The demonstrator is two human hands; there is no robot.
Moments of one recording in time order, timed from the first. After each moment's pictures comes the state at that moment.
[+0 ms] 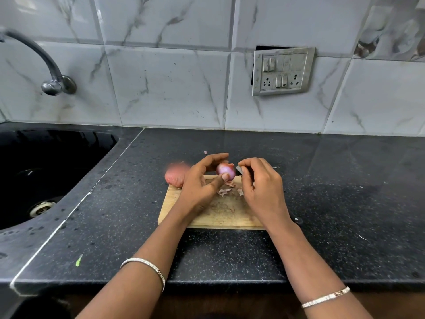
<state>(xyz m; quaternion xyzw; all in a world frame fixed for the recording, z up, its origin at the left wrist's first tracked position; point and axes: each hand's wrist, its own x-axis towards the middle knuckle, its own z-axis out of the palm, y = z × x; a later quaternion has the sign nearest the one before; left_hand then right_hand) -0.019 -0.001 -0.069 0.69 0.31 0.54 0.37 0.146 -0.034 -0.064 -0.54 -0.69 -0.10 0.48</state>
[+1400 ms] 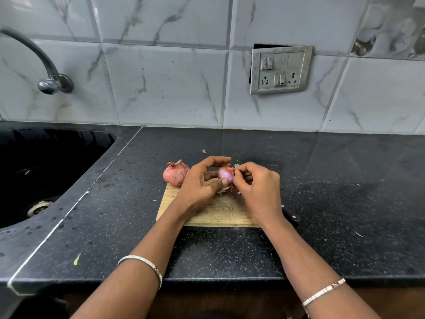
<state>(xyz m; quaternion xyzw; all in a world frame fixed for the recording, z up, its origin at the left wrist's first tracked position) -0.020 -0.001 -0.071 0.67 0.28 0.50 0.47 0.140 -0.037 -0.062 -0.56 -0.64 -0.01 0.52</state>
